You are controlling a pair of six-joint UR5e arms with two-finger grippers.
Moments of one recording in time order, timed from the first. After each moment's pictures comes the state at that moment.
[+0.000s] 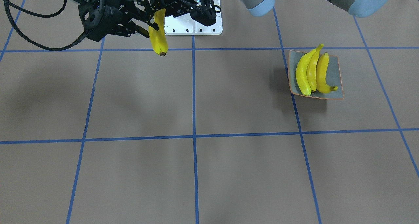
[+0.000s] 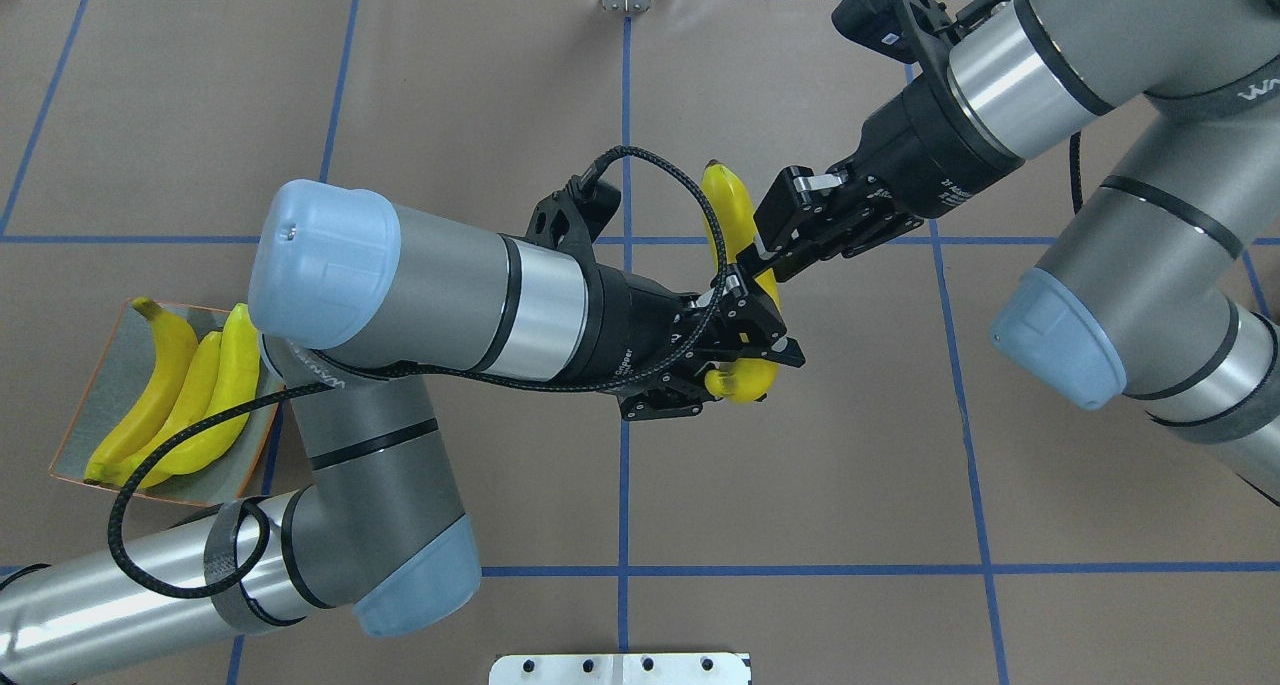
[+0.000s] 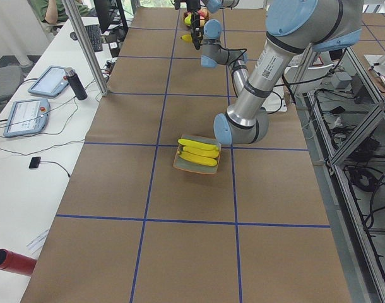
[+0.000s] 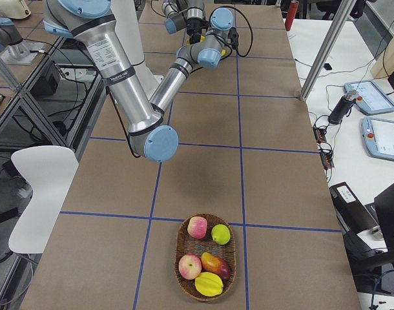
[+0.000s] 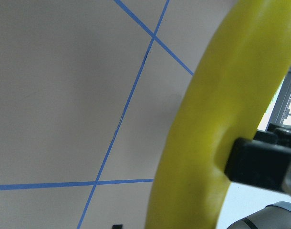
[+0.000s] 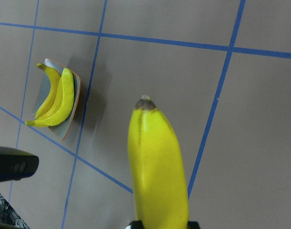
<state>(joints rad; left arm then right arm) -0.47 -2.31 -1.80 -2.37 -2.01 -2.02 0.87 -1.05 2.00 -1.31 2.55 1.07</state>
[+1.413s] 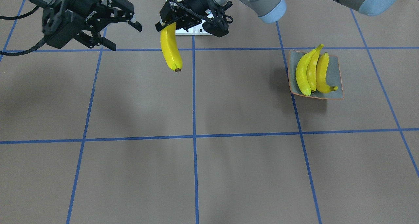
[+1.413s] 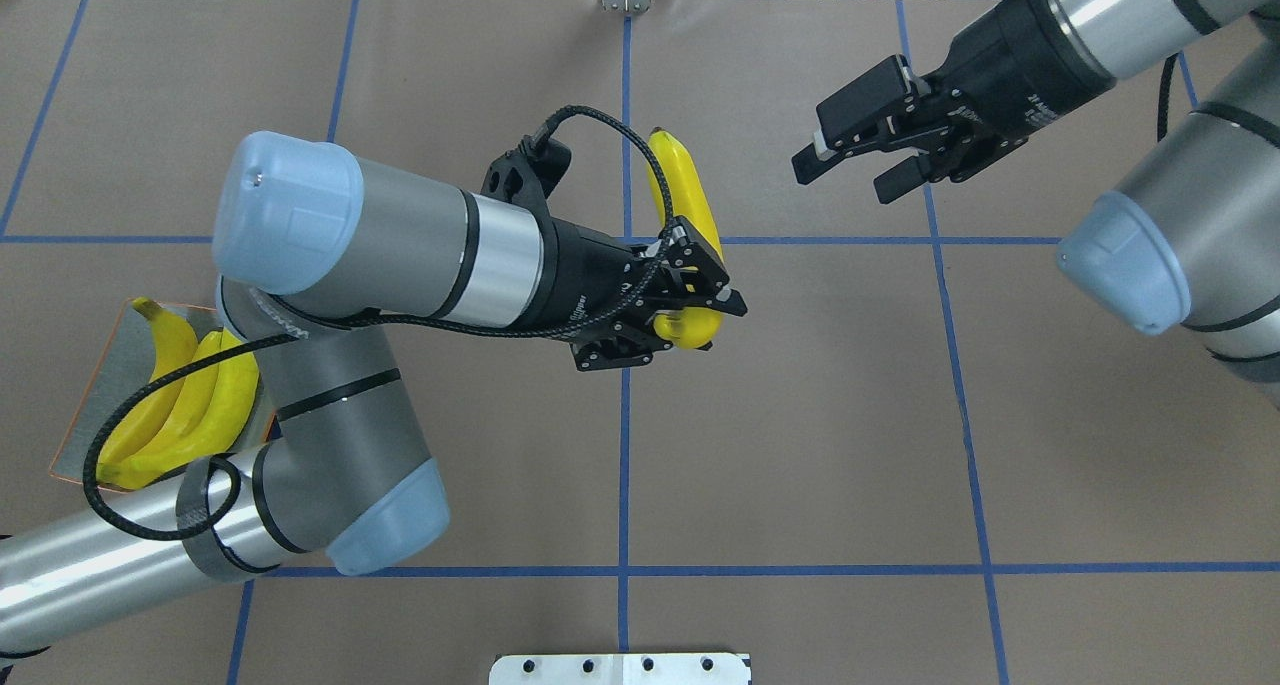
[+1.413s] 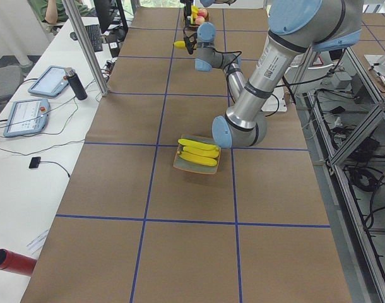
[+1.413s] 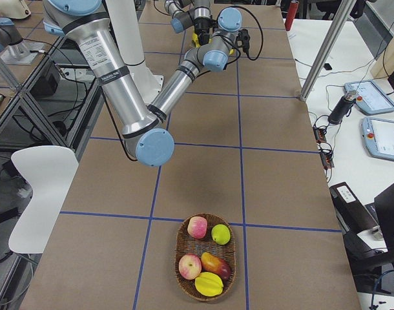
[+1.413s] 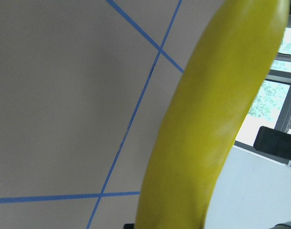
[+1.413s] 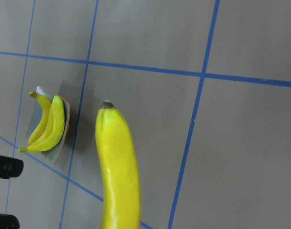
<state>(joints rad) -0.57 -2.25 -1.79 -2.35 -2.06 -2.01 1.02 -1.08 1.97 -1.30 2.58 1.08</state>
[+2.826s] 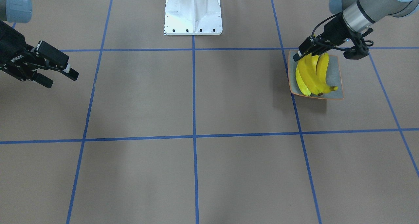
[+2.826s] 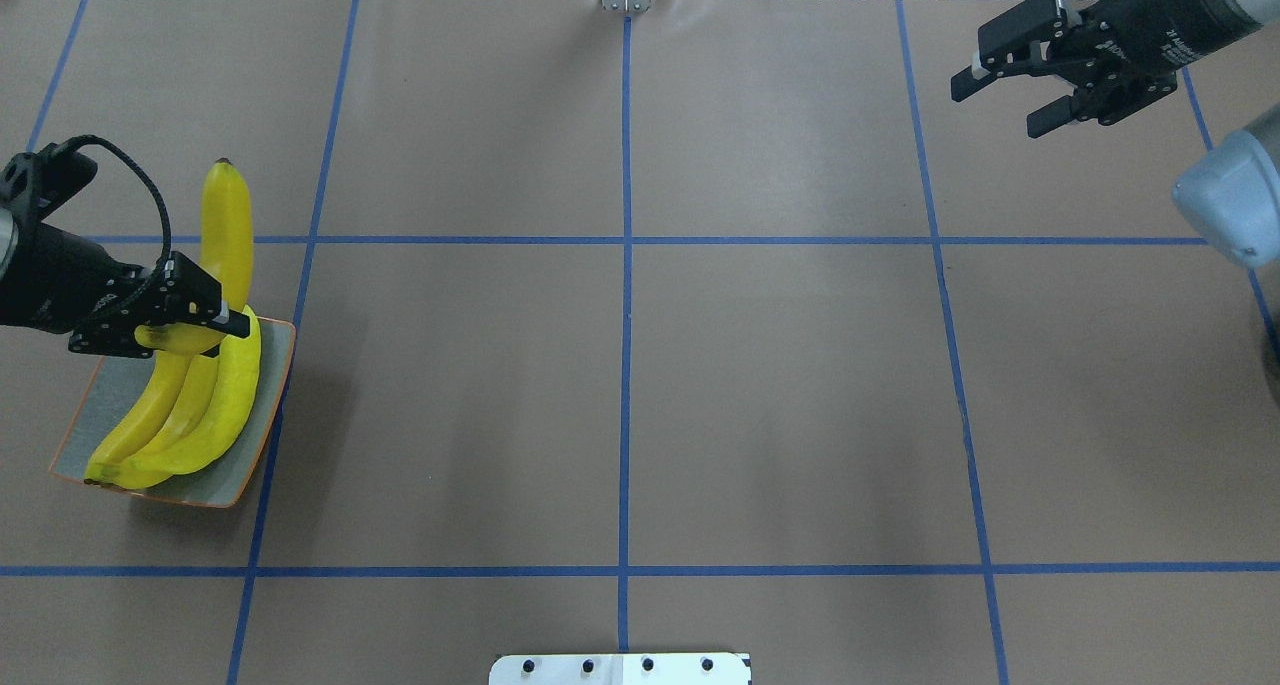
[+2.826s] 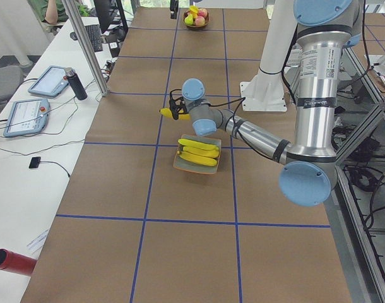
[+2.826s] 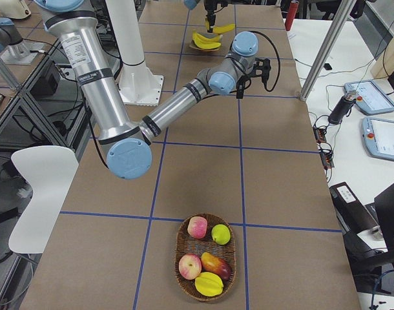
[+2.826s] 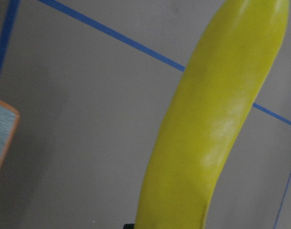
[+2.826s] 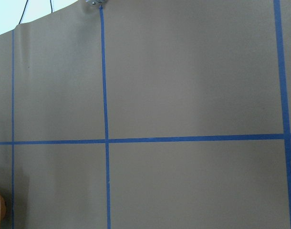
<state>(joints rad) -0.92 -1.56 -1.95 -2.30 -2.41 -1.47 1.16 -1.20 1.88 -1.30 2.52 1.06</state>
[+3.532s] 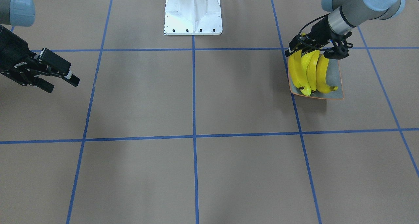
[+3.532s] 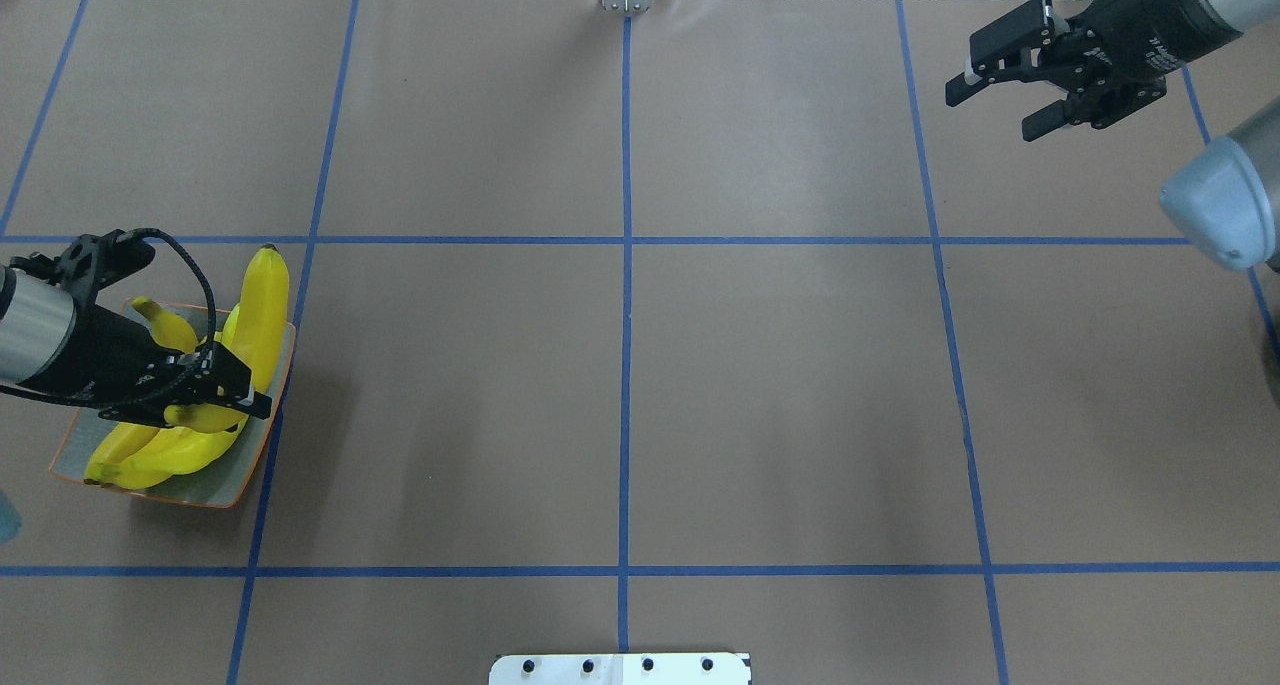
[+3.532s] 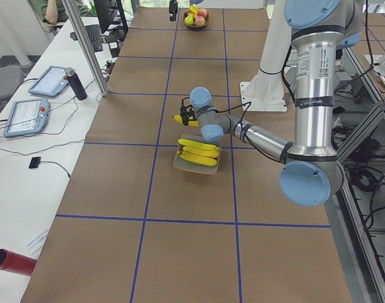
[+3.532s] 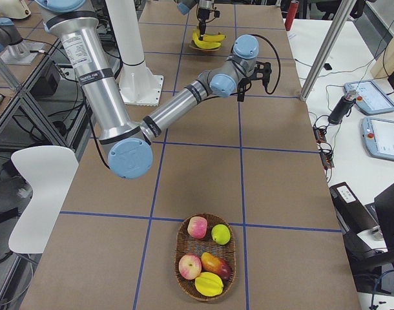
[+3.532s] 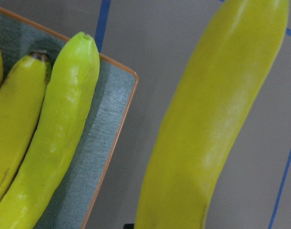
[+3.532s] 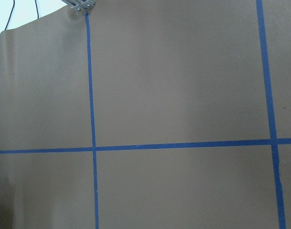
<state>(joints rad) -0.78 -1.53 -1.94 -2.30 -2.38 -1.41 1.15 -1.20 1.86 -1.30 2.49 1.06</state>
